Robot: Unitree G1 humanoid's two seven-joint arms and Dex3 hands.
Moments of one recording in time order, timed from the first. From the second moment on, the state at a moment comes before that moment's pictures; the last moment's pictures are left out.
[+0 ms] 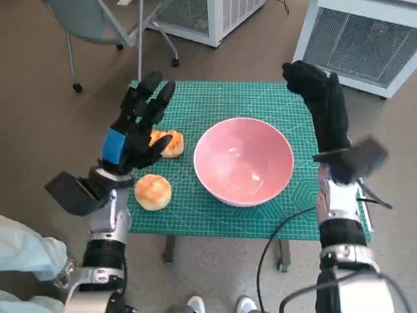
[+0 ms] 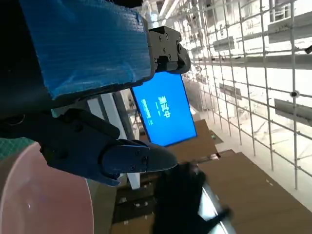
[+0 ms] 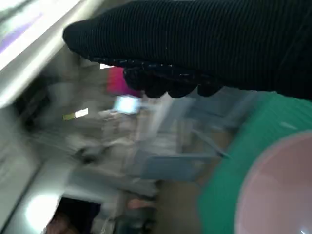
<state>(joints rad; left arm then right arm) -0.62 0.19 0.19 0.64 -0.30 -0.61 -0.52 -0.79 -0.19 -0.17 0.82 0.11 -0.81 0.36</state>
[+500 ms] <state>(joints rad) -0.70 0.40 0.09 0.62 0.10 -0.51 -0.35 -0.61 -0.22 -0.13 0.44 0.17 -0.77 0.41</state>
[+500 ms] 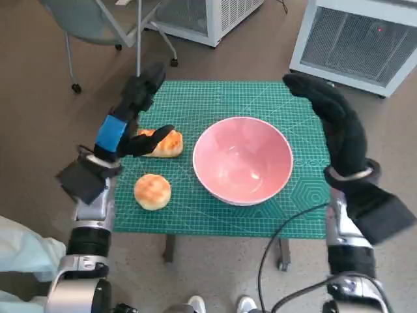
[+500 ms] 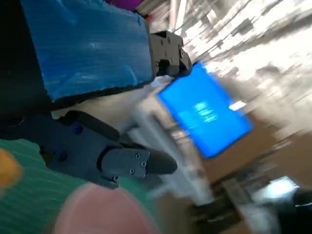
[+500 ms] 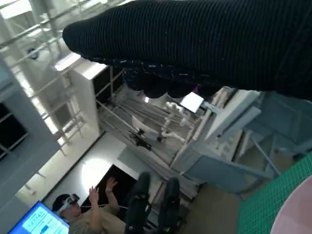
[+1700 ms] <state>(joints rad) -0.97 0.43 -0.30 0.73 0.51 0.15 -0.38 -0.57 -0.25 -0.12 0.37 0.20 -0.76 0.41</state>
